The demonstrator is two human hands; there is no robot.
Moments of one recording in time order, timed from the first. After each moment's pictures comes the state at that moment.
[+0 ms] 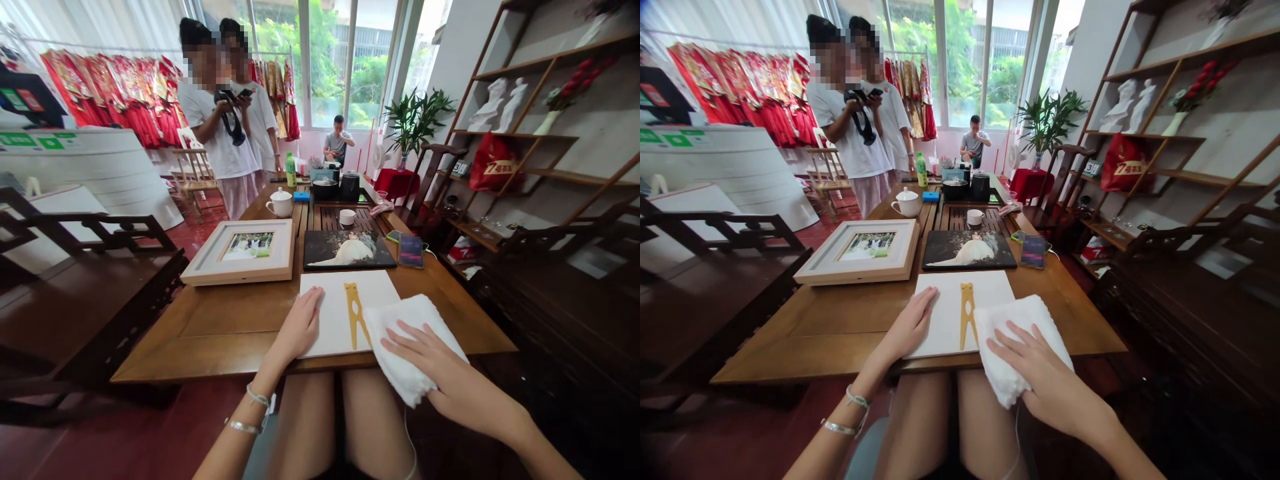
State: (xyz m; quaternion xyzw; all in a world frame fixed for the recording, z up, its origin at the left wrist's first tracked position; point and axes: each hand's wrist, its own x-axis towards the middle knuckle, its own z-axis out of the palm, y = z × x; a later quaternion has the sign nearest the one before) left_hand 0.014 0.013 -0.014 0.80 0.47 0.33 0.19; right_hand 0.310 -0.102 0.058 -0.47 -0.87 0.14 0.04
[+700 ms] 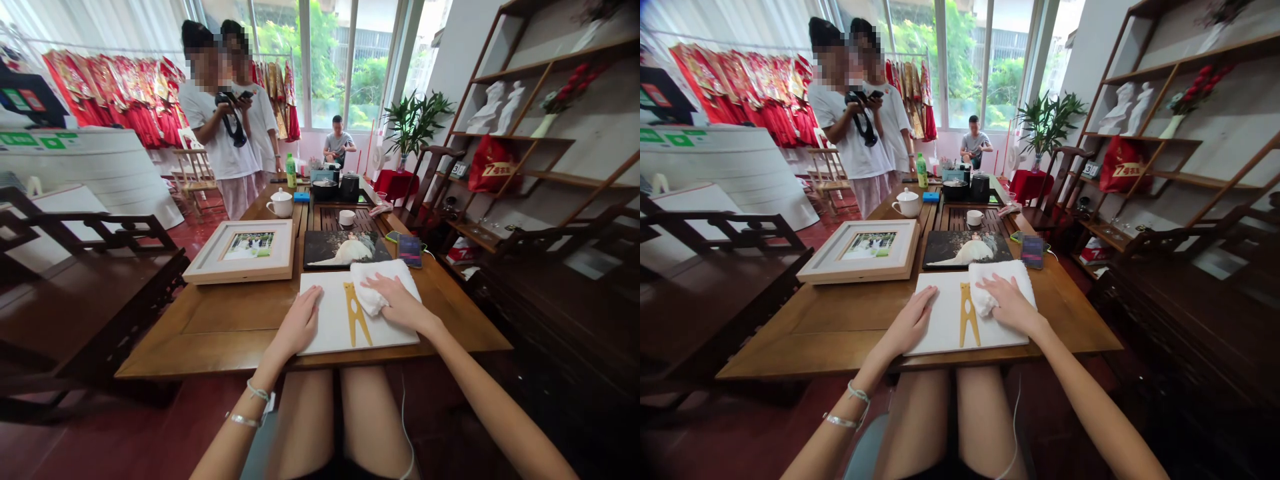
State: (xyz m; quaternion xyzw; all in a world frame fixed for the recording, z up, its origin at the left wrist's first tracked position) left_hand 0.012 0.015 -0.018 0.79 0.47 0.34 0.21; right_hand 0.287 0.016 0.043 -0.52 -0.84 0.12 0.11
